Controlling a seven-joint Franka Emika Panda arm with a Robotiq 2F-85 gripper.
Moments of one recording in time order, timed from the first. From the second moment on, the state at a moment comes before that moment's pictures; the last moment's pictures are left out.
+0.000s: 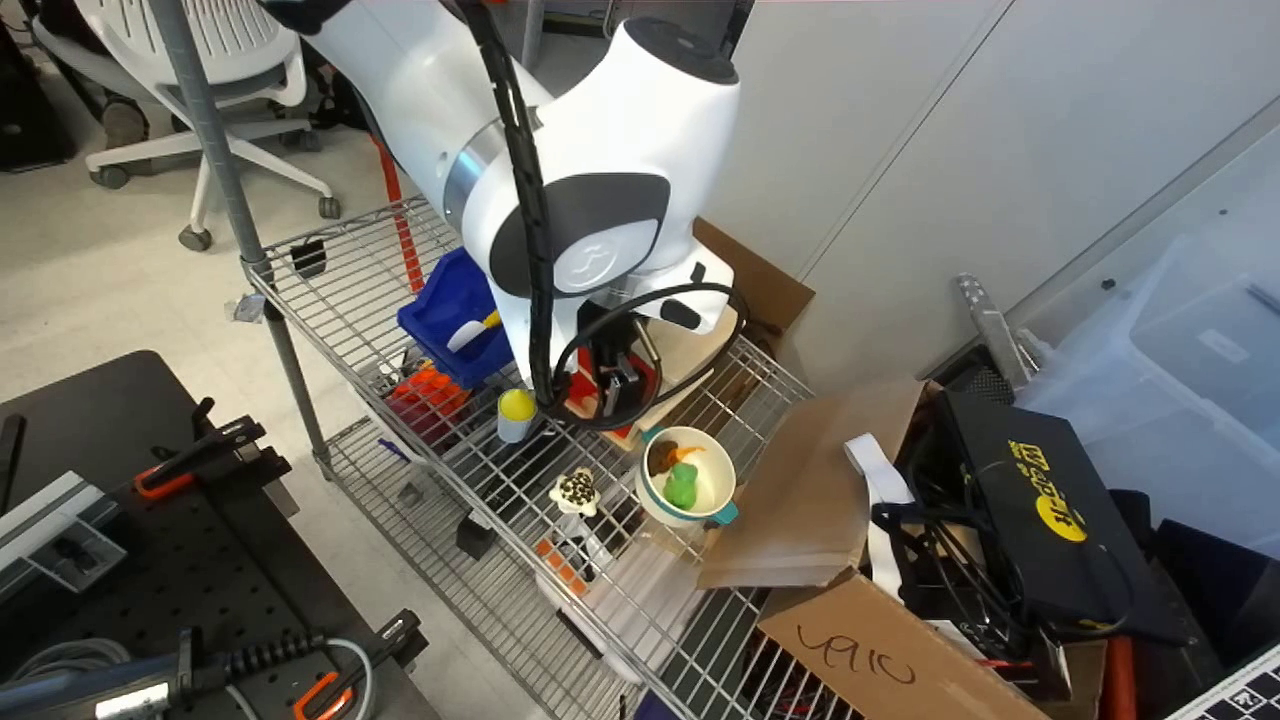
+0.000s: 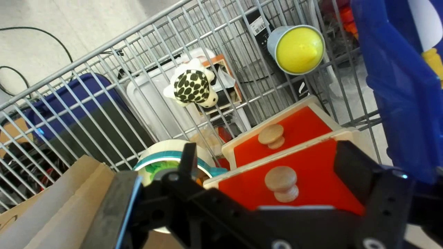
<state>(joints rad) -0.02 0.38 -0.08 -2.05 0.02 2.52 0.26</state>
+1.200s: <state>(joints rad) -0.03 0.35 -0.10 -2.09 0.02 2.57 0.26</state>
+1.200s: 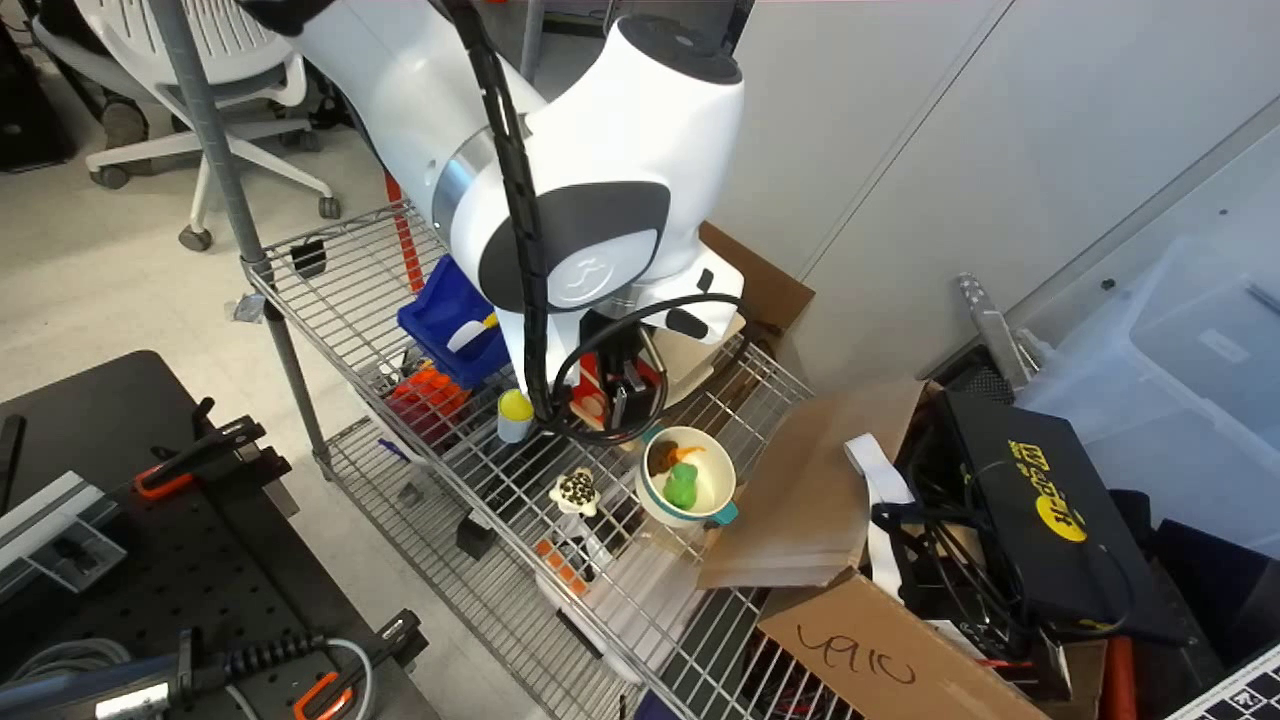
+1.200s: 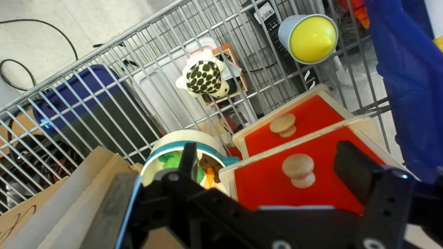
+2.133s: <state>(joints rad) -0.02 0.38 -0.07 -2.11 0.02 2.78 0.18</state>
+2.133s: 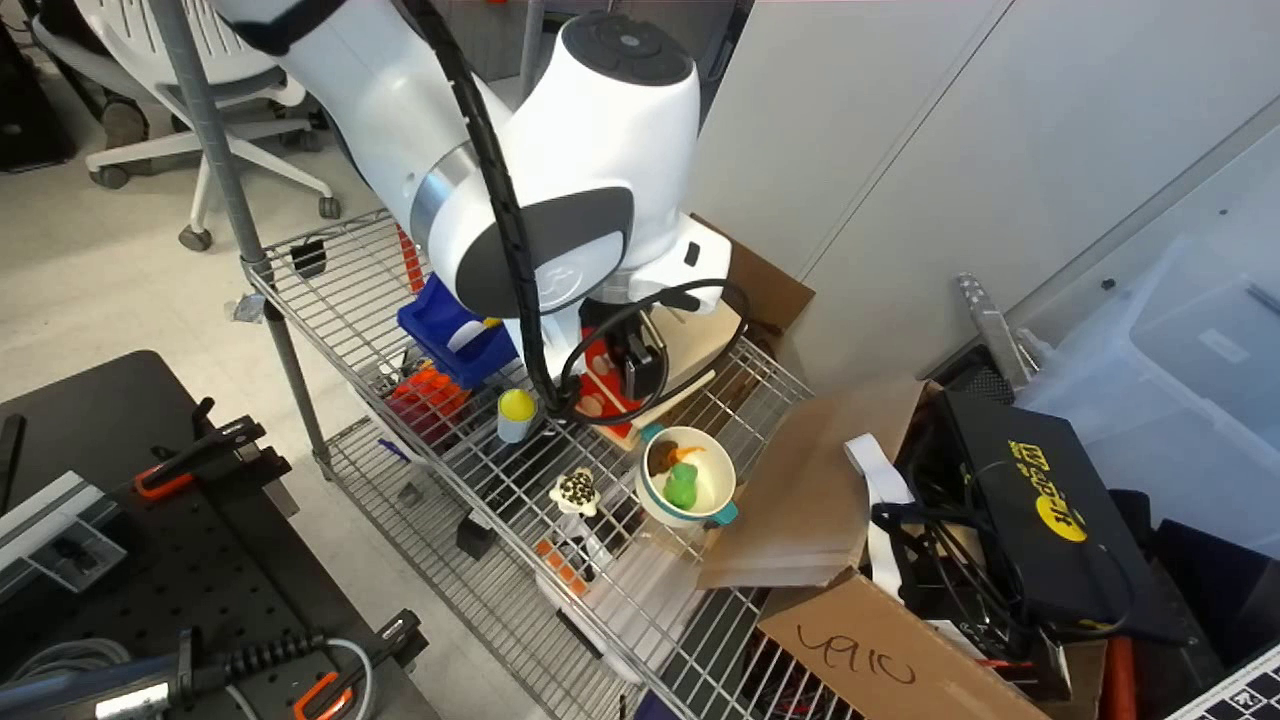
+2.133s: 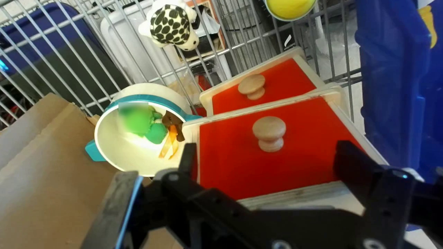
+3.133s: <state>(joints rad) -0.04 0.42 -0.06 -2.13 0.05 2.83 0.16</state>
